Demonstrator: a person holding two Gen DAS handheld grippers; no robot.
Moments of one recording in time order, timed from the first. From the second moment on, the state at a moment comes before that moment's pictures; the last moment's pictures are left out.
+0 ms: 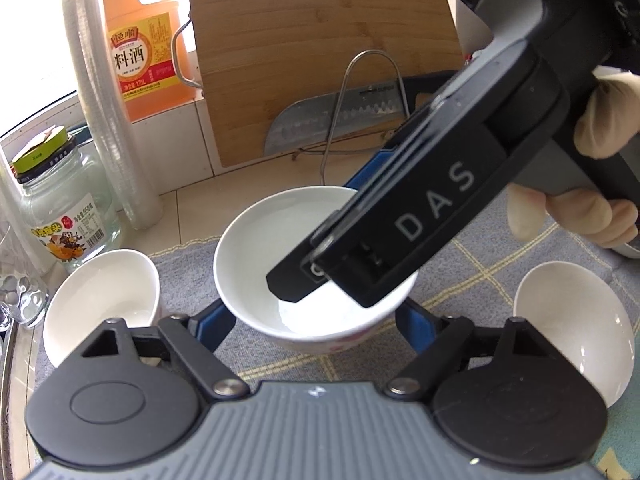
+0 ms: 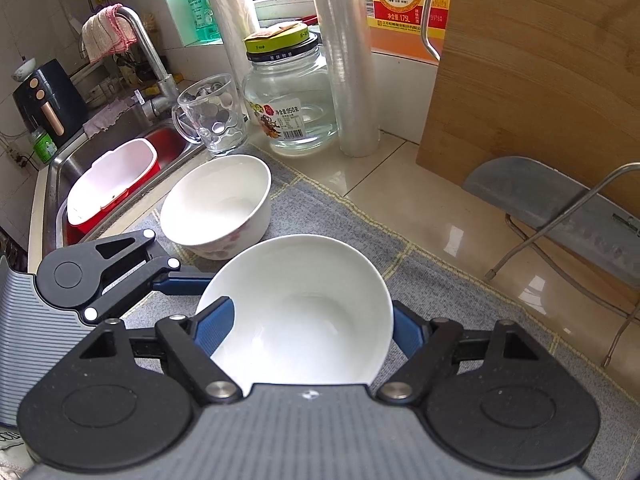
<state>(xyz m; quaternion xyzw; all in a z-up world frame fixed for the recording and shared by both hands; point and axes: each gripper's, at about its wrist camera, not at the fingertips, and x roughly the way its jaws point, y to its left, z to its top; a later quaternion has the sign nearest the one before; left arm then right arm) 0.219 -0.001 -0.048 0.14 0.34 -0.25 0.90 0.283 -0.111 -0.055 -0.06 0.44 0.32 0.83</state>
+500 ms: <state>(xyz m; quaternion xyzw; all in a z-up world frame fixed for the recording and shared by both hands) 0.179 -0.018 -0.020 0.16 0.33 -0.29 0.89 0.220 -0.139 -0.022 -0.05 0.42 0.30 0.86</state>
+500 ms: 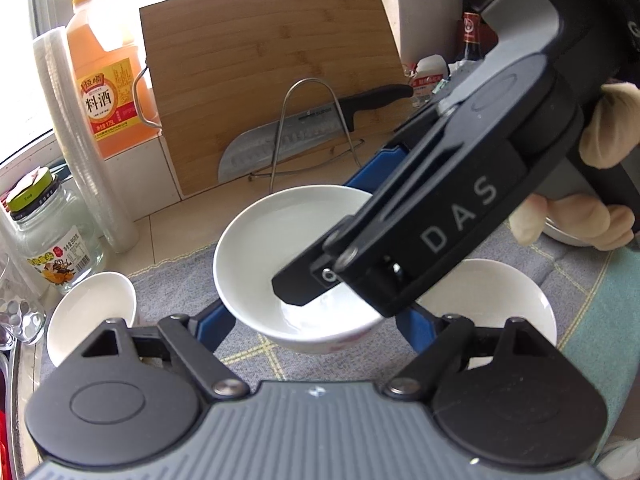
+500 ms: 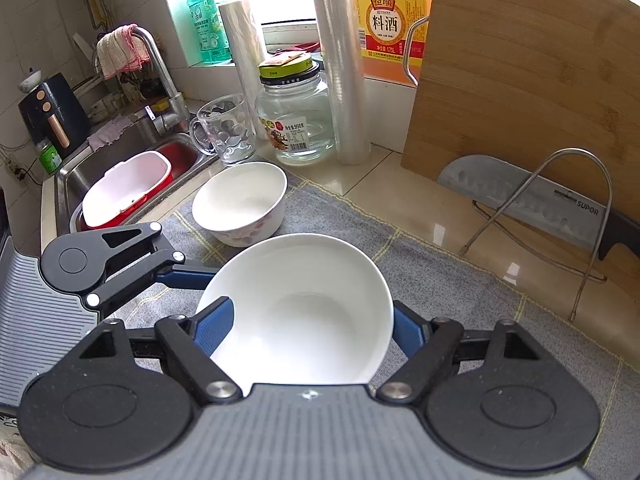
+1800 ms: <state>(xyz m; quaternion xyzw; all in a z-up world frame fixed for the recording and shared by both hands) 0.110 -0.072 -0.029 0.18 0.34 -0.37 0.85 0.120 -0.208 -0.032 -0.01 0.44 0.22 0.87</state>
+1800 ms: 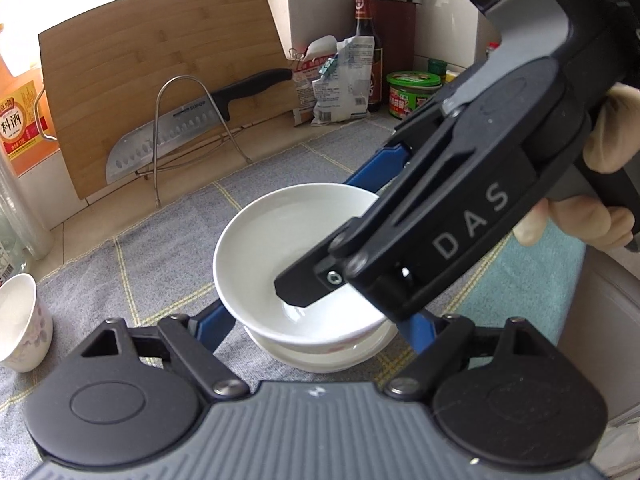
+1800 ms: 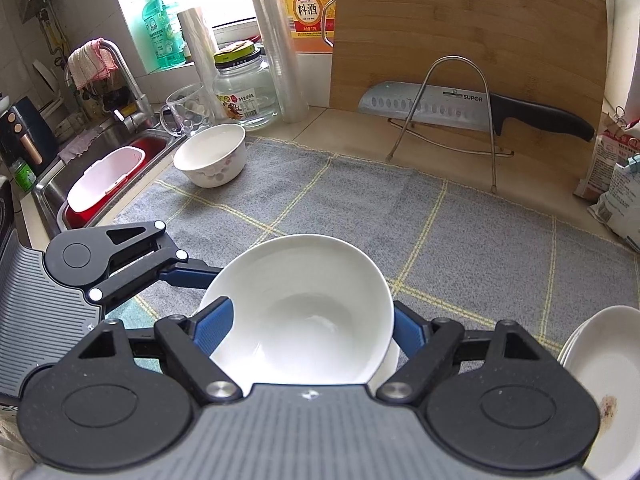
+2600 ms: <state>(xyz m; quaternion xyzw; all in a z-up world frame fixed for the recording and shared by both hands) 0.113 -0.077 -0.036 0.18 0.35 -0.38 0.84 0.125 -0.211 -0.049 0.00 0.45 0.22 0.86</state>
